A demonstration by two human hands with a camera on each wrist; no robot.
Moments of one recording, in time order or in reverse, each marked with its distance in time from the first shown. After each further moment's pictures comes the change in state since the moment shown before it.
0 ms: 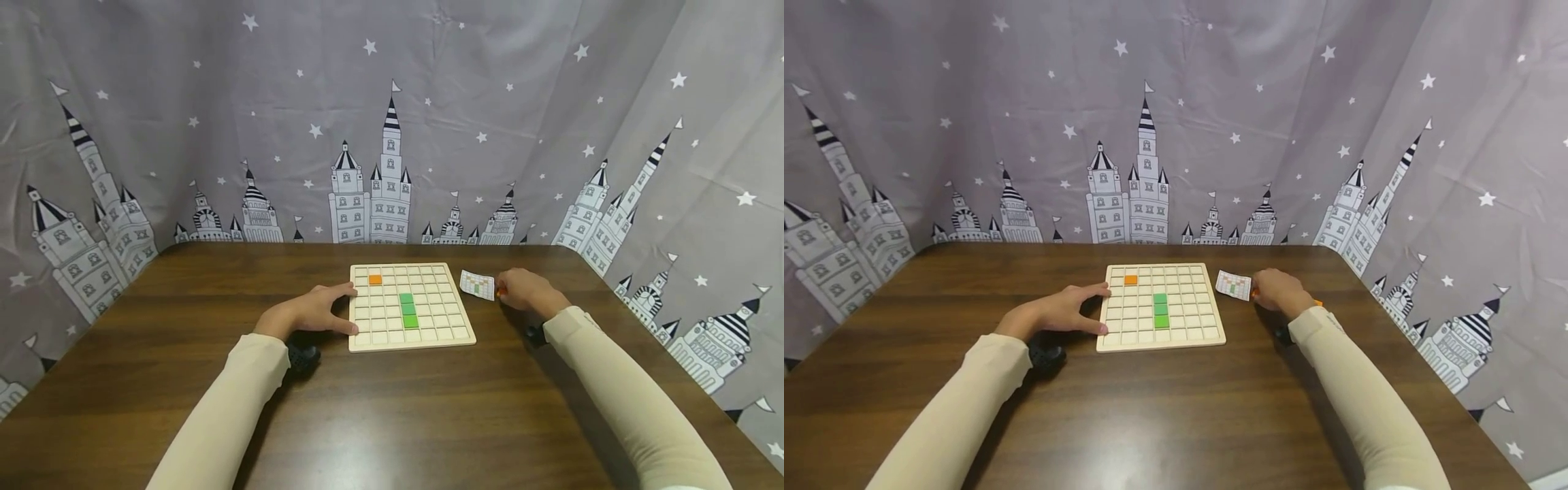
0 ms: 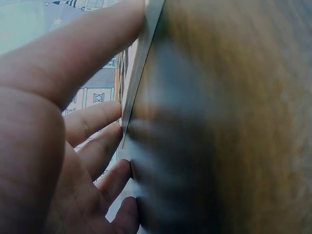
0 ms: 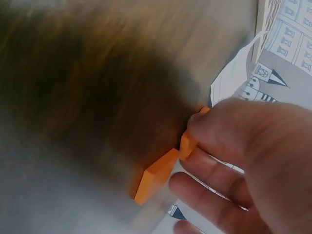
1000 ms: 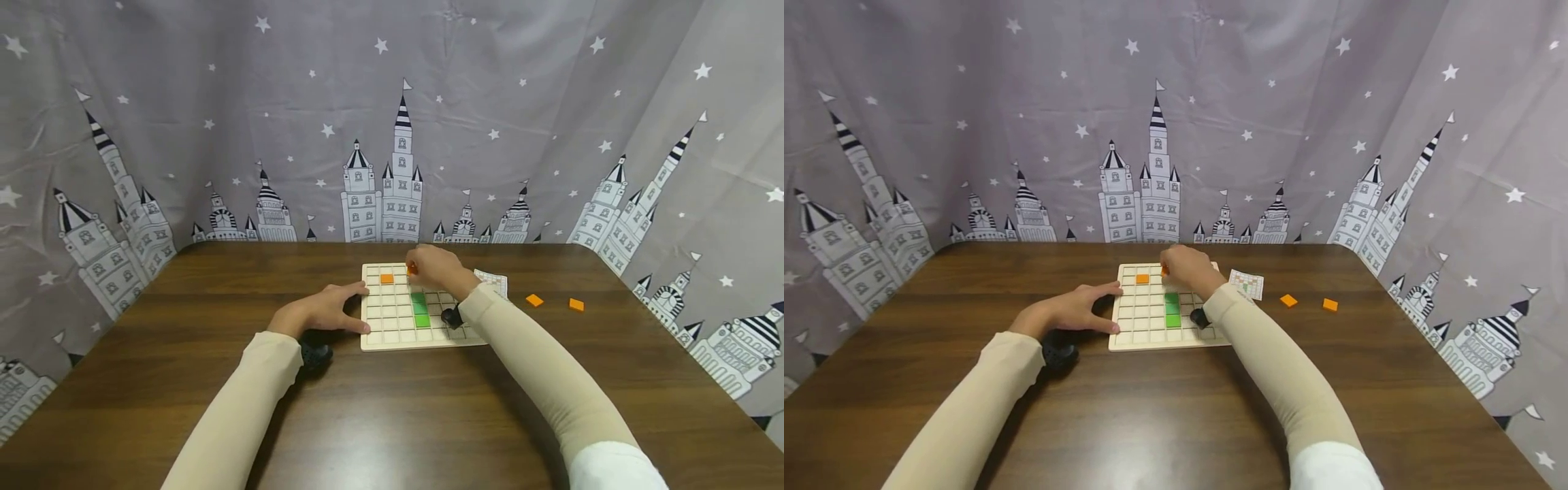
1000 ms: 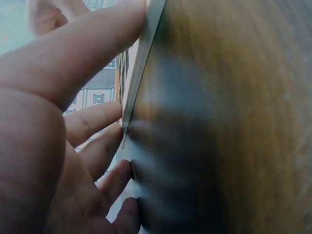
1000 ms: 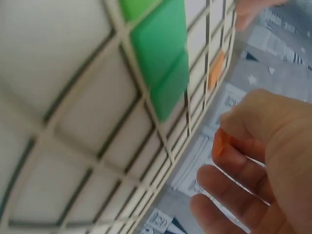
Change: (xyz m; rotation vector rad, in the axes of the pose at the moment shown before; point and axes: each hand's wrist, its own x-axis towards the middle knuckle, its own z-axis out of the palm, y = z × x) left_hand -0.001 0.001 -0.002 0.019 -0.016 -0.056; right_hand 0.084 -0.157 -0.013 0.045 0.073 -0.196
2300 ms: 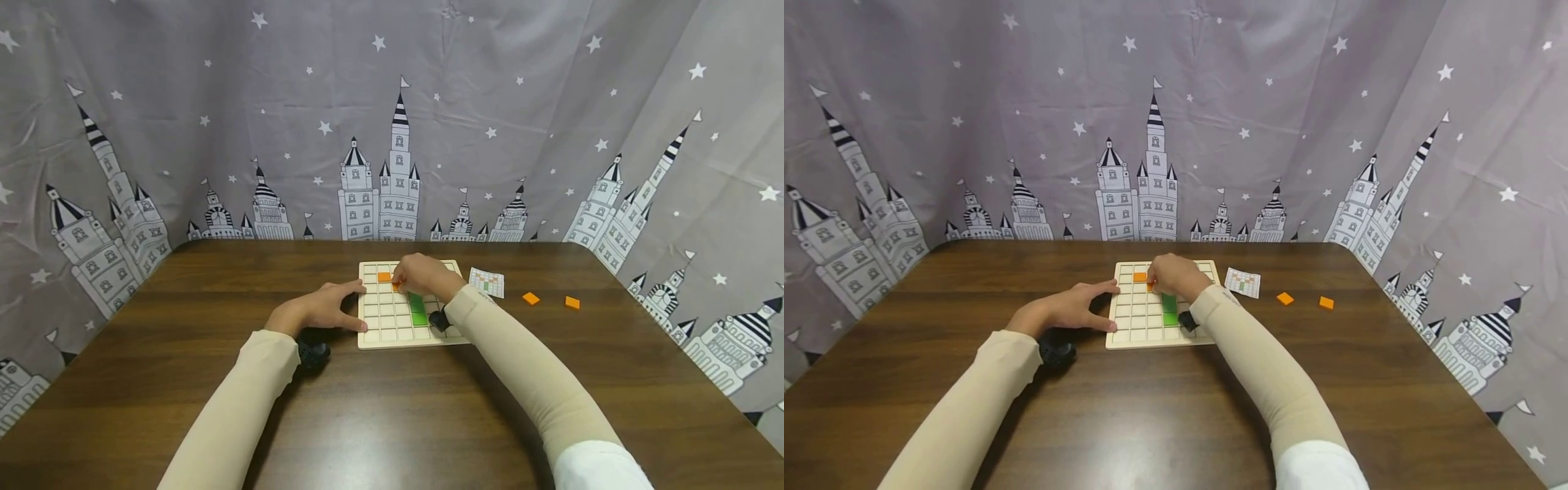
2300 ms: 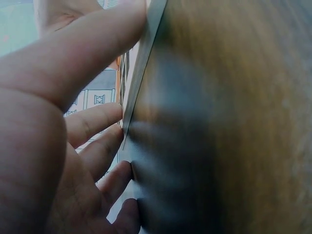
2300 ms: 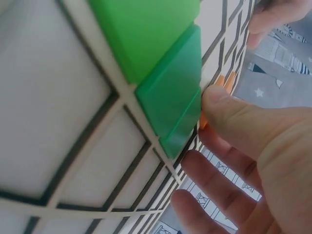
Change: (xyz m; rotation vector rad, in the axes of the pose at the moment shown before) left_hand 0.000 0.000 0.000 -0.014 0.006 -0.001; right_hand 0.011 -0.017 0.013 0.053 -0.156 -0.028
